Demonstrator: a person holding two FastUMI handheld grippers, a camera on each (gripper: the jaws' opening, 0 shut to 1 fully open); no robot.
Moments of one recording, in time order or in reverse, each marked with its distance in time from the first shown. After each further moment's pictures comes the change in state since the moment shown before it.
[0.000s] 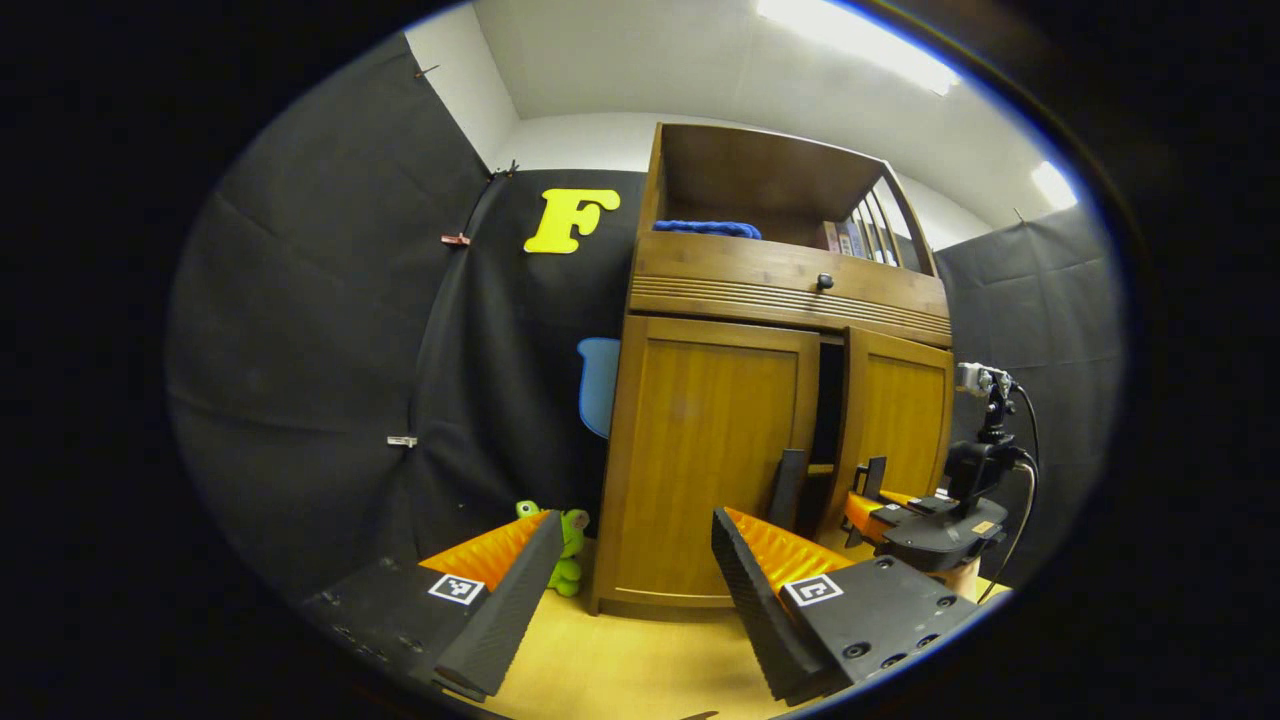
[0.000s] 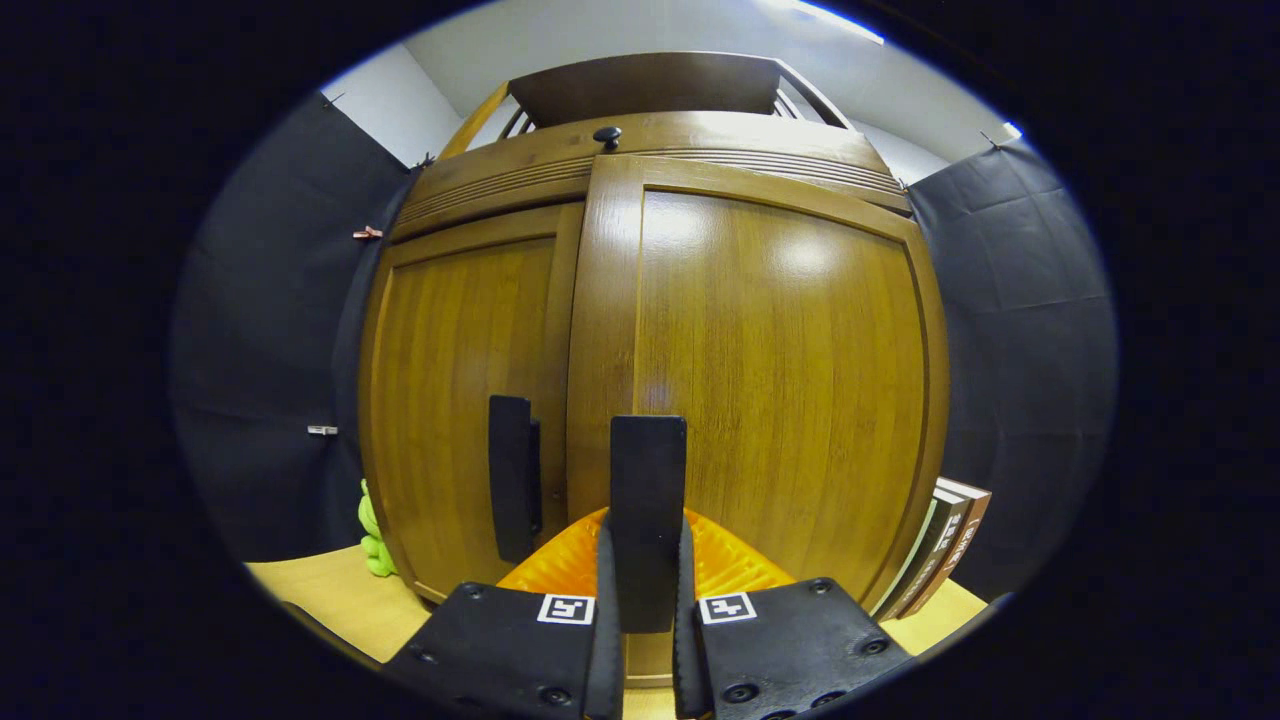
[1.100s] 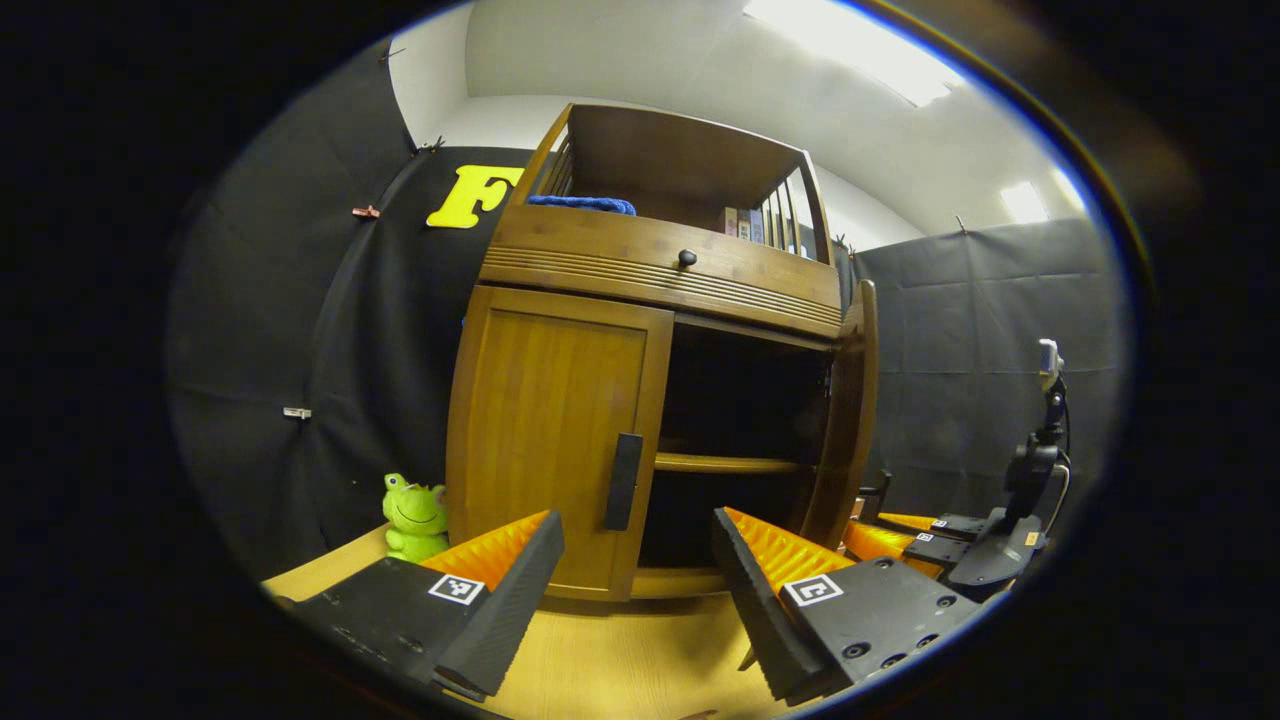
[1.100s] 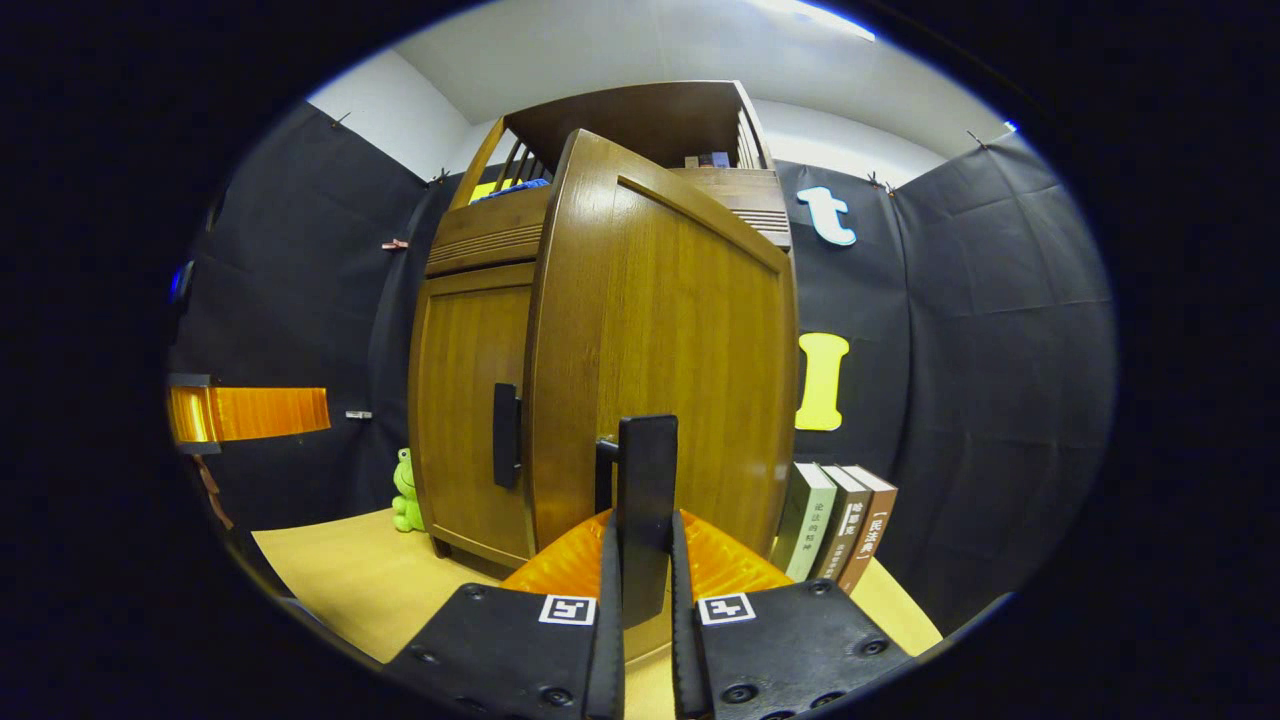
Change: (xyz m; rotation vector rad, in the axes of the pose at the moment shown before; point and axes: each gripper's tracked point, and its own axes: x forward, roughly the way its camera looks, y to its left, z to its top) left arm 0.008 -0.151 -0.017 -0.053 0.053 -0.236; right arm -0.139 -0.098 0.018 -0.020 0.027 0.015
